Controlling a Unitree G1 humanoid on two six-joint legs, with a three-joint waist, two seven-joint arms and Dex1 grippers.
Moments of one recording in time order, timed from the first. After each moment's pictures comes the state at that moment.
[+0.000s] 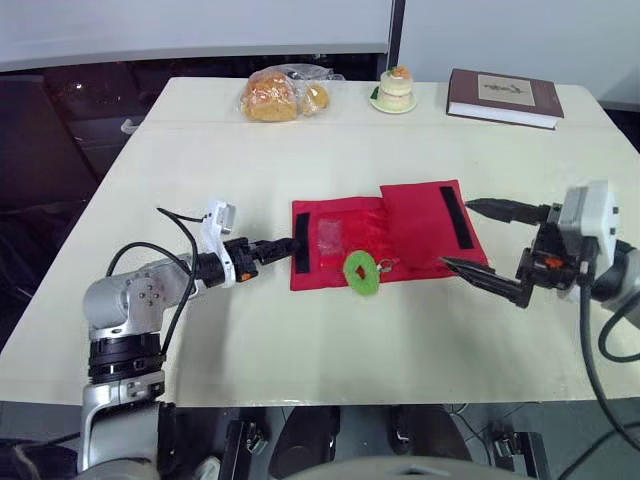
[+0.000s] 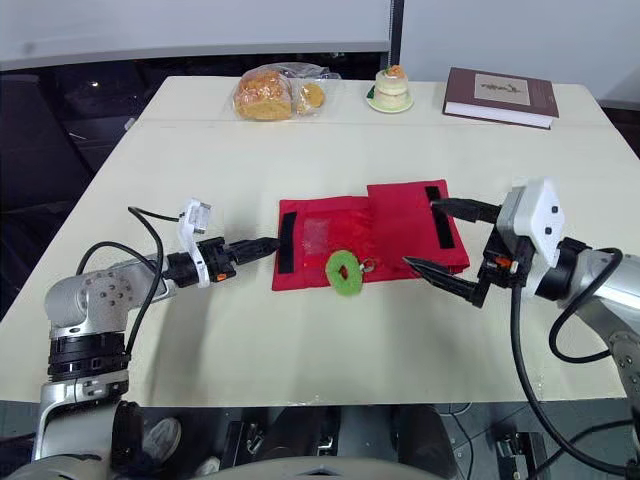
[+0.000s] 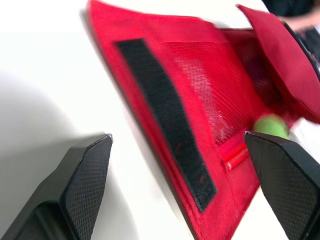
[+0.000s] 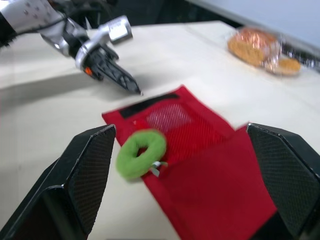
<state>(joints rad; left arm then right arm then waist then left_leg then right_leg) -0.43 0.53 0.35 0.04 -0.75 1.21 -0.62 -0.20 -0.82 -0.29 -0.68 0.80 0.66 0.79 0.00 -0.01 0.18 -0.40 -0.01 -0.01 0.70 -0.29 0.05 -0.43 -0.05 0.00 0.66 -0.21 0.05</state>
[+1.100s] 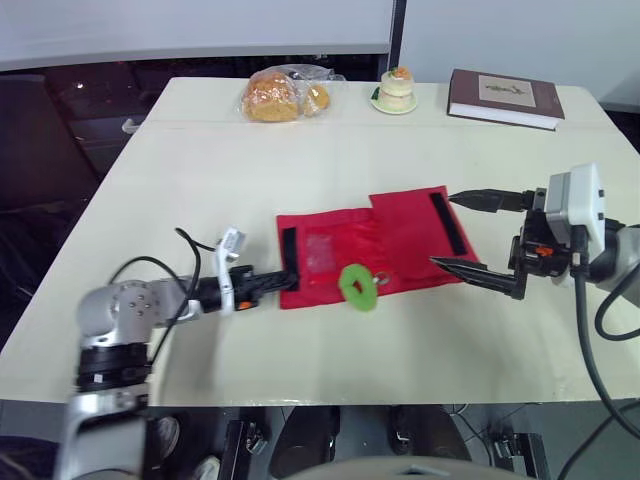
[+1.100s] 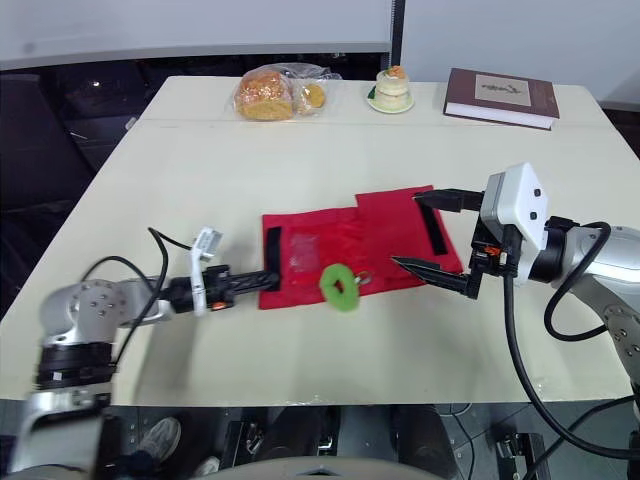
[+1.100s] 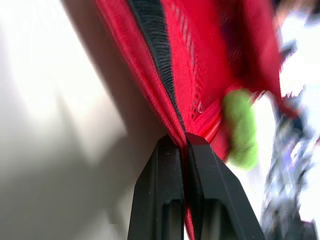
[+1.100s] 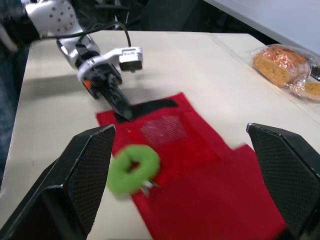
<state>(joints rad) -0.37 0.76 0.18 0.13 -0.80 1.27 -0.84 -0.30 -0.88 -0.20 -0.65 0.78 0.65 0.85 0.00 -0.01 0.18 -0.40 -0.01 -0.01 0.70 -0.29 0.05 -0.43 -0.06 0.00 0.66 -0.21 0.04</state>
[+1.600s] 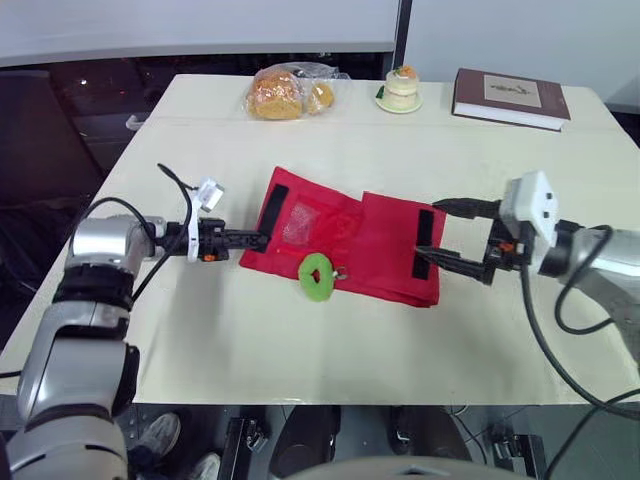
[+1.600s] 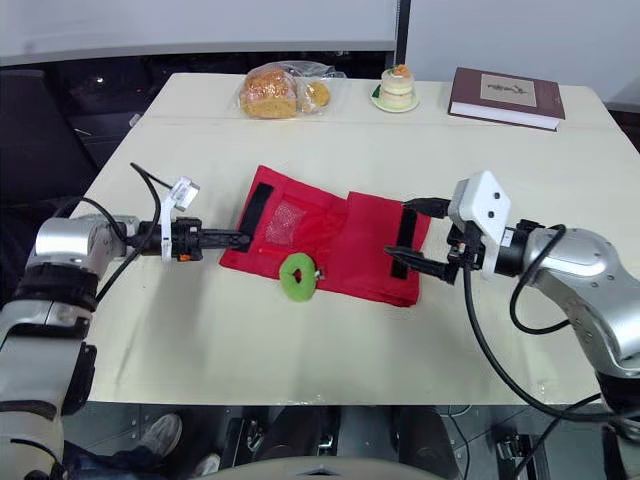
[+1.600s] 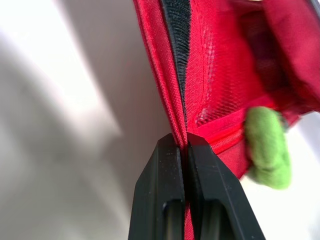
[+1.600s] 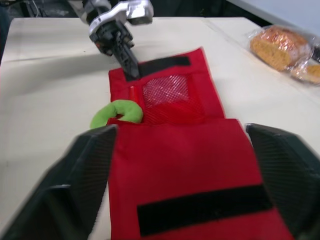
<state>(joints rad) -0.81 0.86 -0.15 0.65 -0.43 0.81 -1.34 -0.36 -0.78 -0.02 -0.53 0.62 0.62 0.78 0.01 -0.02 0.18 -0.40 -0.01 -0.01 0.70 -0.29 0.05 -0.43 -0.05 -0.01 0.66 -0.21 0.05</state>
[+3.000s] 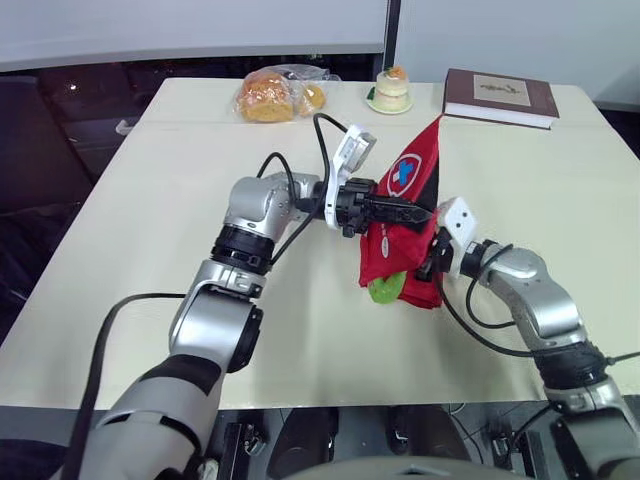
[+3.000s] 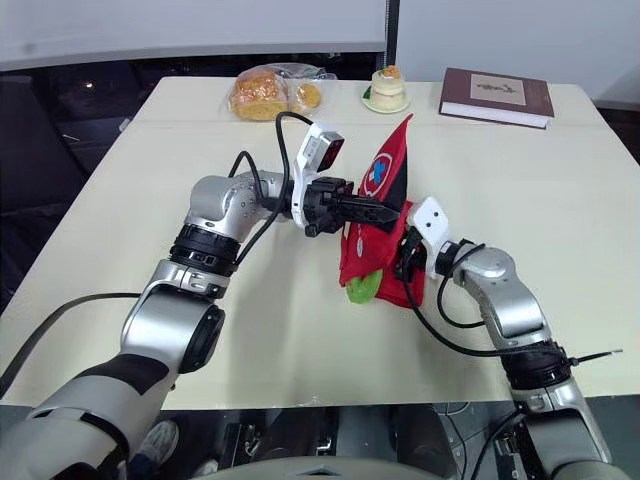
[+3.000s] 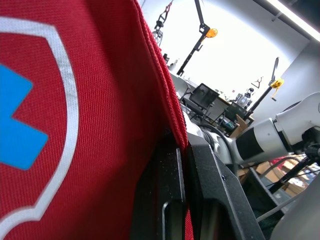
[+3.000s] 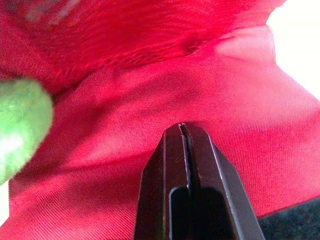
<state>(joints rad) -1.04 0.30 -0.18 0.49 -0.56 0.83 -1.51 -0.33 -0.36 0.04 -0.16 0.36 0.47 0.69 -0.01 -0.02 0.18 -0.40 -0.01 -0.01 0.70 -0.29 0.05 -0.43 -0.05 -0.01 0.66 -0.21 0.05</state>
